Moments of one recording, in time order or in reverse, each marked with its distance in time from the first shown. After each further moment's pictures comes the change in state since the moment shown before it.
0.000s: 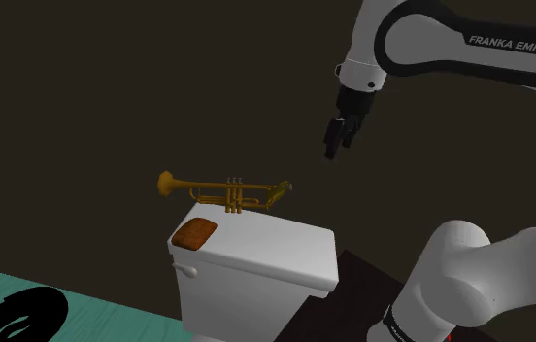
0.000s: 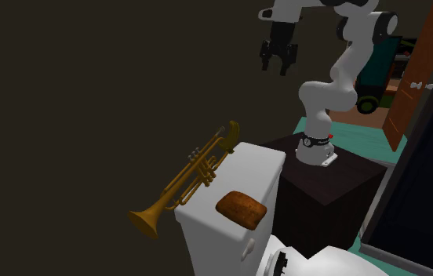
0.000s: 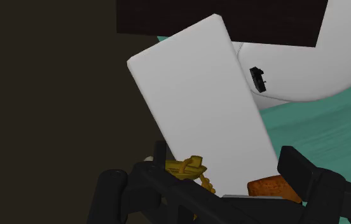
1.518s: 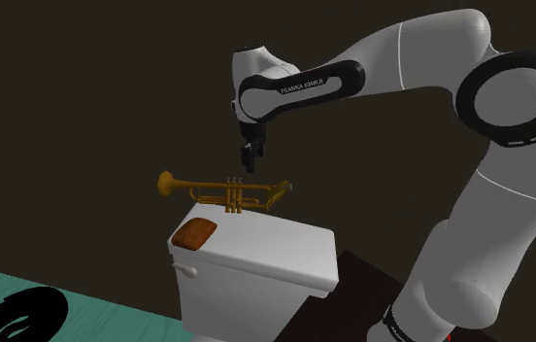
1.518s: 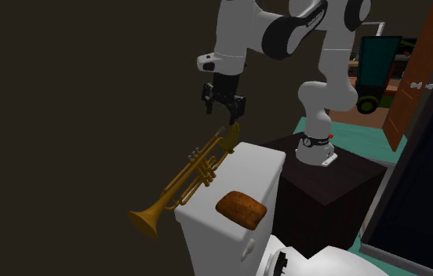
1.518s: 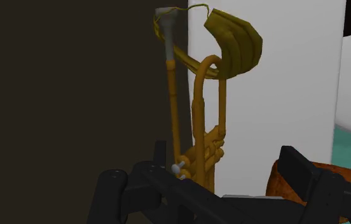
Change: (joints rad) arm 0.078 0.808 0.025 0.386 -0.148 0.337 -0.219
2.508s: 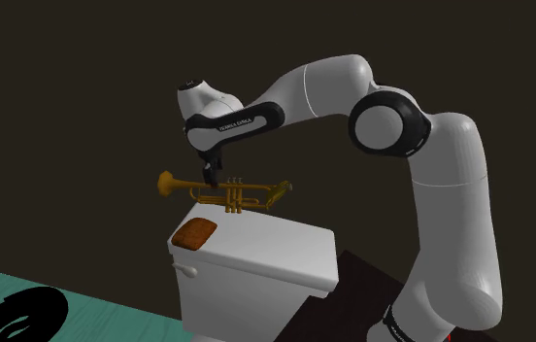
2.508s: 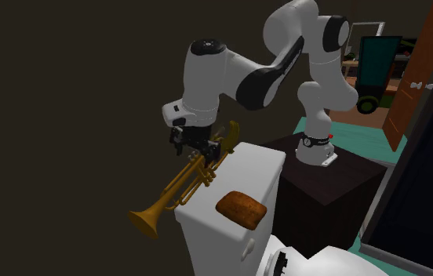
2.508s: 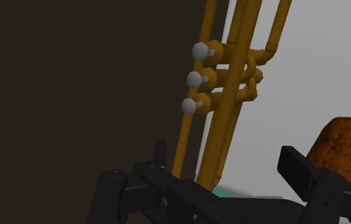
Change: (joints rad) arm 0.054 0.487 0.036 0.429 -0.115 0.015 -0.108
